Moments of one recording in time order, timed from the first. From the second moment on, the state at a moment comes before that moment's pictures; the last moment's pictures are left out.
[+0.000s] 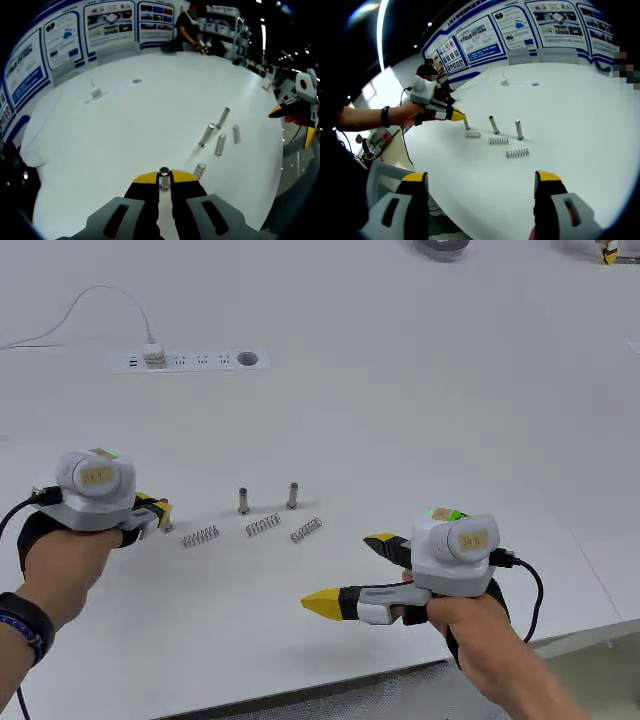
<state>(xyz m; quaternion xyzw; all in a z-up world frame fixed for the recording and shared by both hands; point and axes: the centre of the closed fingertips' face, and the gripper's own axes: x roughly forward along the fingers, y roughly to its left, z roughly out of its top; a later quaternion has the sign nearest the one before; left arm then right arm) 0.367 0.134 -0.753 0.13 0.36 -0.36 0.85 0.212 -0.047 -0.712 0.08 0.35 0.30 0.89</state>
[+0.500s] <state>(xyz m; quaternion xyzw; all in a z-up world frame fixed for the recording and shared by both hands) 0.367 0.126 -0.752 0.13 0.35 -0.36 0.85 0.208 -0.047 -0.713 0.08 0.35 0.30 0.88</state>
